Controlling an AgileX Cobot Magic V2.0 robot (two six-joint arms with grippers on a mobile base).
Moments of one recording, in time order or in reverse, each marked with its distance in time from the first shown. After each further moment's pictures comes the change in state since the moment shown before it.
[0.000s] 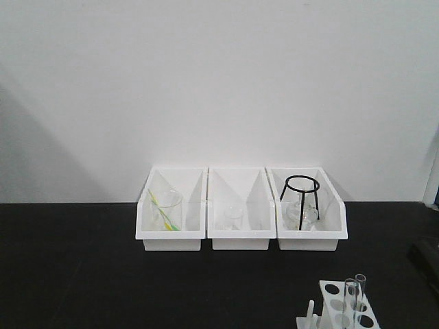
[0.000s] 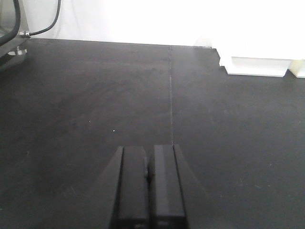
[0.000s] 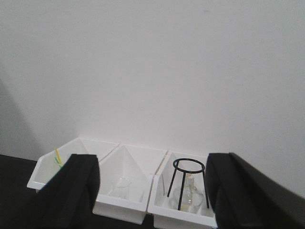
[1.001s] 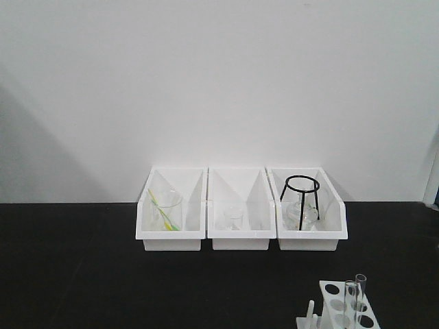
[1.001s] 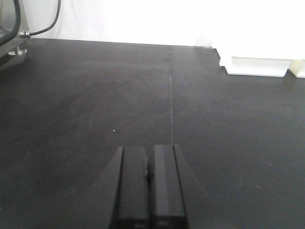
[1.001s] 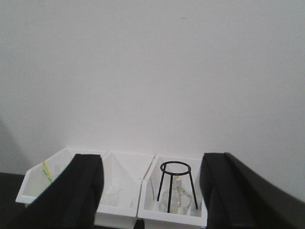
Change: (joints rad) left arm 0.000 0.000 0.000 0.000 0.000 0.000; right arm 0.000 -0.120 0.023 0.163 0.072 -0.107
